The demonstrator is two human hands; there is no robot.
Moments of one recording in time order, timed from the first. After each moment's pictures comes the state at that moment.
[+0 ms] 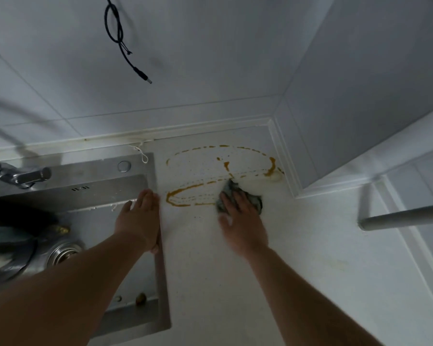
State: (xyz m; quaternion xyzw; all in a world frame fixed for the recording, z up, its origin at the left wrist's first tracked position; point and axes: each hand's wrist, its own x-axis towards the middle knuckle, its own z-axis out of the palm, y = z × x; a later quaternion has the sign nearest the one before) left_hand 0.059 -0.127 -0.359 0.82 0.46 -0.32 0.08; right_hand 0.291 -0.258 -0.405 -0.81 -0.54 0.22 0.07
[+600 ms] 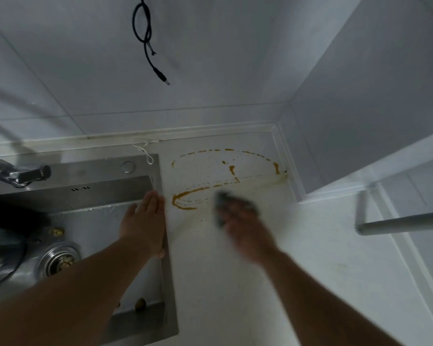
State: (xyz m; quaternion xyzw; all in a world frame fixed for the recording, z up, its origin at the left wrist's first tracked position) left_hand 0.047 -0.123 -0.361 0.84 0.44 -0.30 0.10; right_hand 0.299 -0.264 -0.401 -0.69 -0.70 0.14 0.11
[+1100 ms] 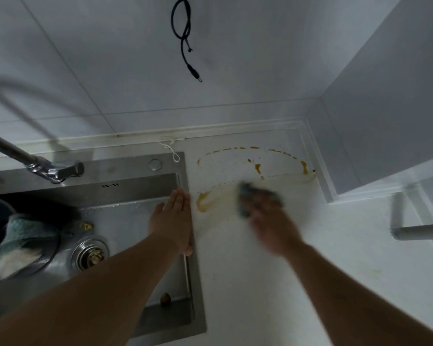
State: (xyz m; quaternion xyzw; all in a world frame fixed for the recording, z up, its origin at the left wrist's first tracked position) left_hand 0.036 -0.118 -0.370 0.85 0.43 -0.29 0.13; right_hand 0.294 -0.238 -0.407 -0.71 -0.69 0.13 0.09
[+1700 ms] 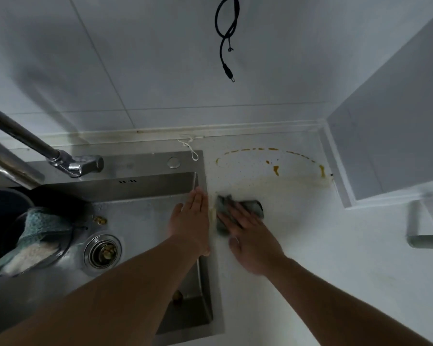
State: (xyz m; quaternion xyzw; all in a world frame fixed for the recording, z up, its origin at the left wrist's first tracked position) left_hand 0.030 -0.115 -0.374 0.85 0.42 -0.28 0.15; right_hand 0.196 -0.227 -0.400 -0.67 -0.72 0.21 -0.01
